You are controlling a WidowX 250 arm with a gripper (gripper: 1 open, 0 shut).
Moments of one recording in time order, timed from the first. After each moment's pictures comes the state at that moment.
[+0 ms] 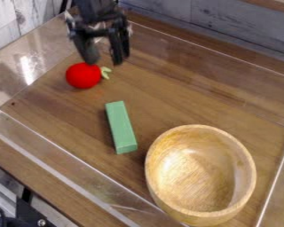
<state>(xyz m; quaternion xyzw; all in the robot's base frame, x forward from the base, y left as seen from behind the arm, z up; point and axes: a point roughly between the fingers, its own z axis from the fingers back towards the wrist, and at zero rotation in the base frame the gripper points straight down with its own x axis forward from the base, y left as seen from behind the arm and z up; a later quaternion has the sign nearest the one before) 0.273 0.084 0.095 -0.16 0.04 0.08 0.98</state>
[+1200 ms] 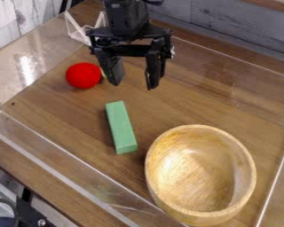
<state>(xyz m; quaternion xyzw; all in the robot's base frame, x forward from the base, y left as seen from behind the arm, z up) 0.252 0.011 0.122 -0.10 -0.02 0.11 0.99</state>
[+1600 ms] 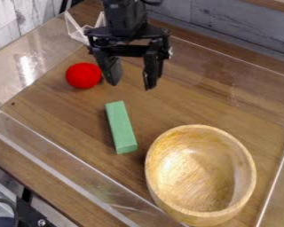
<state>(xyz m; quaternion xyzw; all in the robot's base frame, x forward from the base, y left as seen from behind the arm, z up) 0.251 0.022 0.119 -0.09 -0.01 0.12 0.99</state>
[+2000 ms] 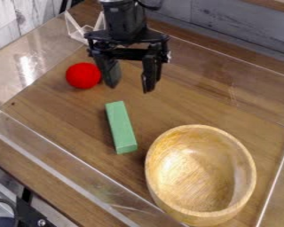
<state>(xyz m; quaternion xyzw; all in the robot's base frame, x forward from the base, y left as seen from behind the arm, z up) 0.249 0.024 0.114 -0.09 0.00 0.12 0.99</state>
